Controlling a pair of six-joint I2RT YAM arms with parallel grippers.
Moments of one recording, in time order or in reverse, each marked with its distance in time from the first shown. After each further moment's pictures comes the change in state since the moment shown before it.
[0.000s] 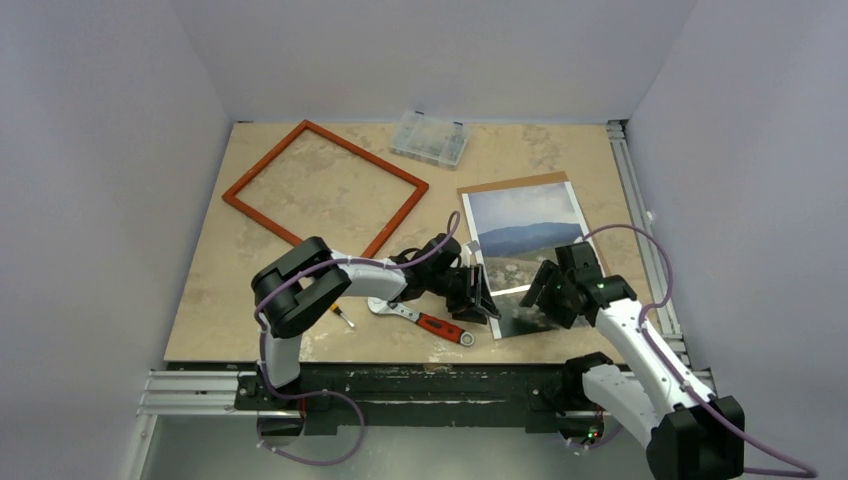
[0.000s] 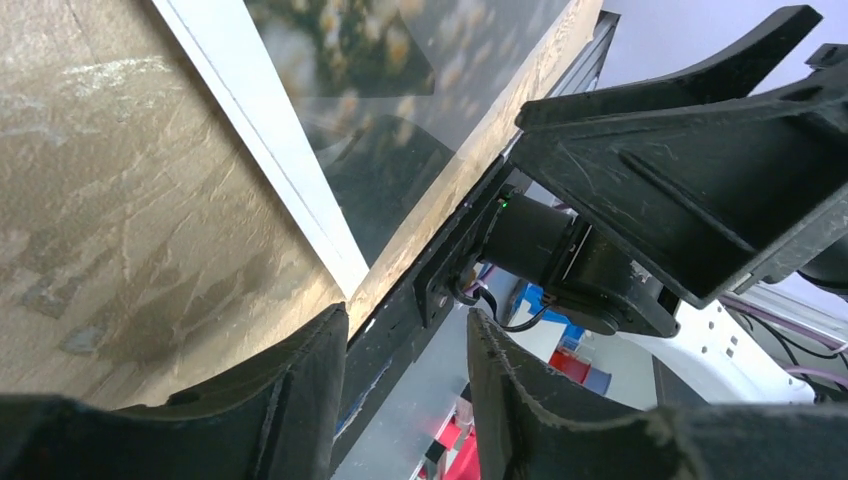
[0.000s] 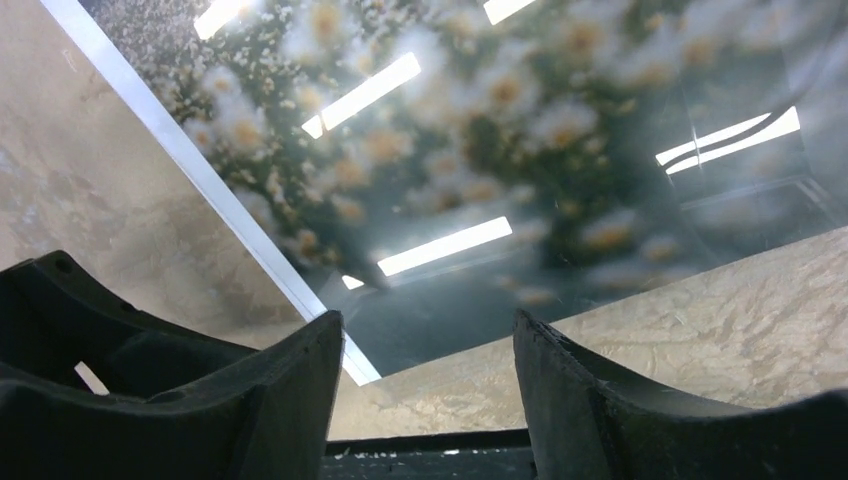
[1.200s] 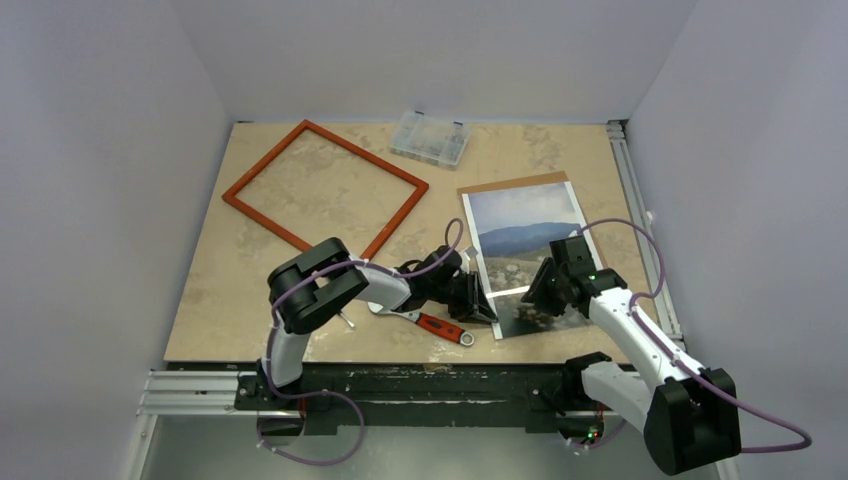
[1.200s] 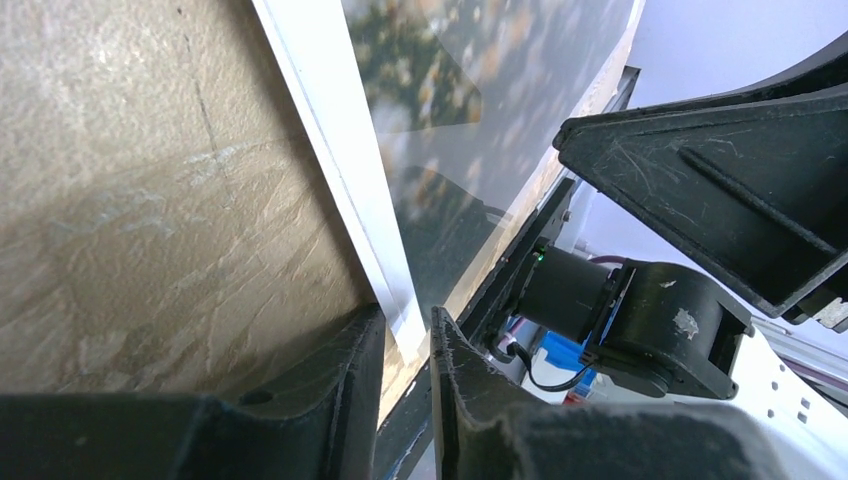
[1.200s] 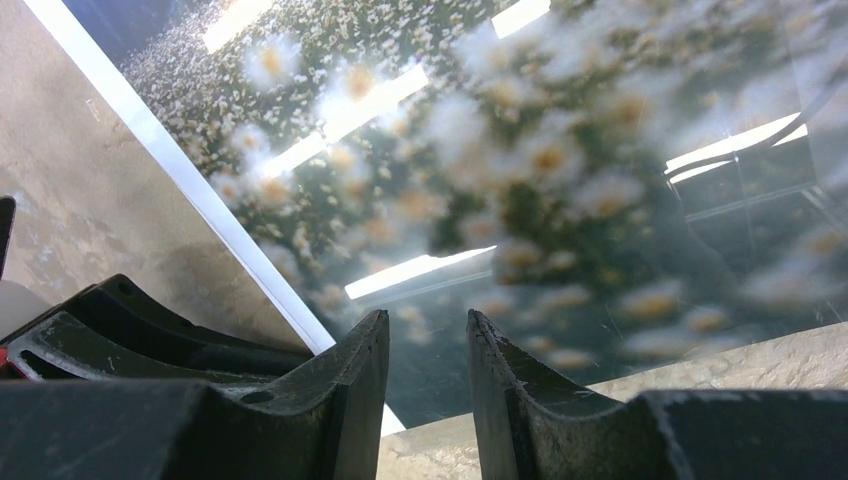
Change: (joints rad) left arm -0.031 0.085 -0.050 0.180 -0.114 -0.031; right arm 0.001 0.111 -0.020 0.153 0.007 0.003
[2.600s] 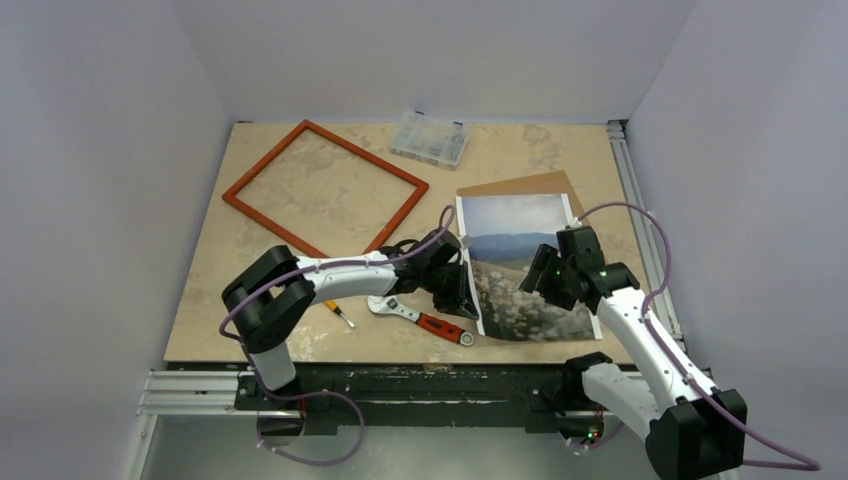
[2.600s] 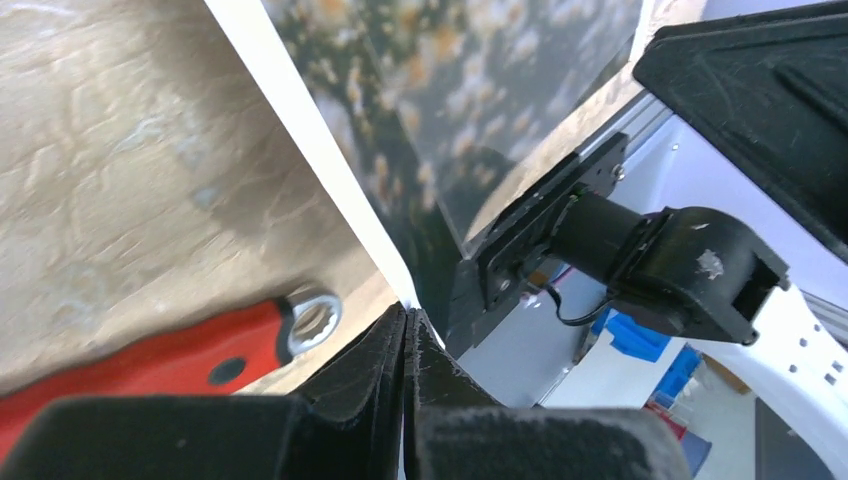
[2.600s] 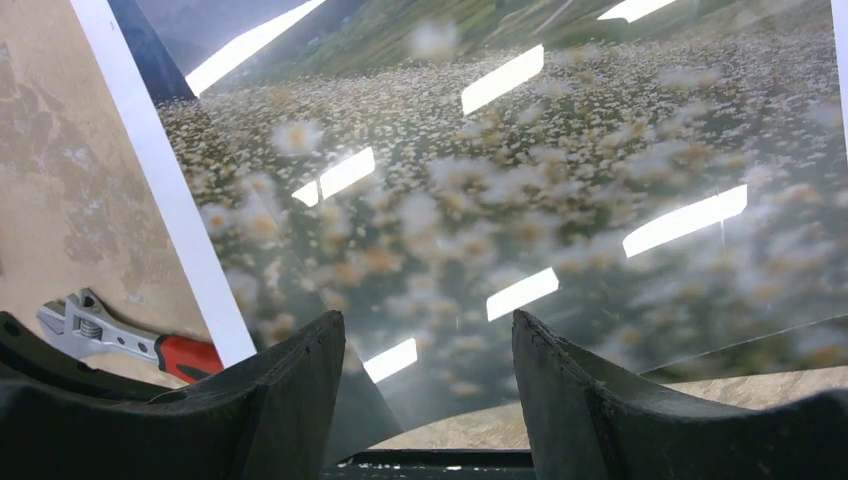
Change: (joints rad) left arm 0.012 -0.242 0.106 -0.540 -0.060 0.174; right arm 0.000 -0.068 0.120 -0.121 0.003 -0.117
